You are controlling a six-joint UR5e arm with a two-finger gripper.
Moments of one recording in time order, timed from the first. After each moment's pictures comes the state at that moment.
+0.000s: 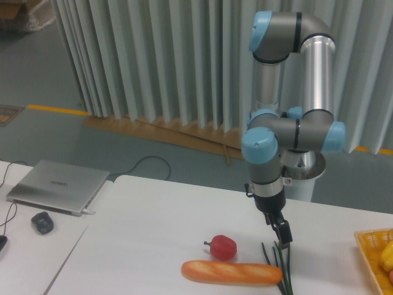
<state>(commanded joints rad) 2.26 -1.77 -1.60 -1.29 1.78 1.22</state>
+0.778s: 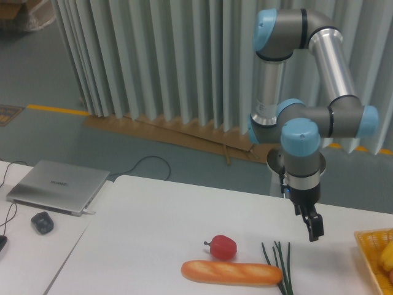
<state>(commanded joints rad) 2.38 -1.69 -1.59 -1.42 1.68 1.39</state>
